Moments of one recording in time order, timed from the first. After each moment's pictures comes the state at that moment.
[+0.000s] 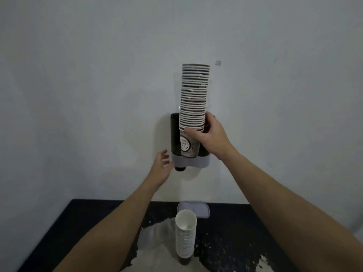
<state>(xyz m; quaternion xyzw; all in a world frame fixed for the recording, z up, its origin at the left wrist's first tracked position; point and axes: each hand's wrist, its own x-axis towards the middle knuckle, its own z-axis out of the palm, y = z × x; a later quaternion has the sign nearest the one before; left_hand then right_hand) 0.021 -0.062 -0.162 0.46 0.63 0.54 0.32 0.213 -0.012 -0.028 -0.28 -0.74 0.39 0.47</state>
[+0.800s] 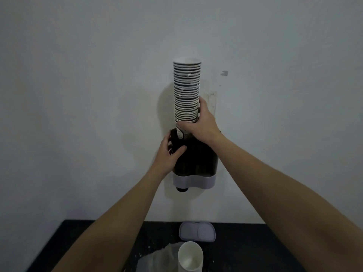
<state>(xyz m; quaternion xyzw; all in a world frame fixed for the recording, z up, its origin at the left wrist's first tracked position) 0.005 0.024 -0.092 0.53 0.52 0.61 0.29 0.147 0.073 0.018 -0.30 -0.76 0.29 0.49</state>
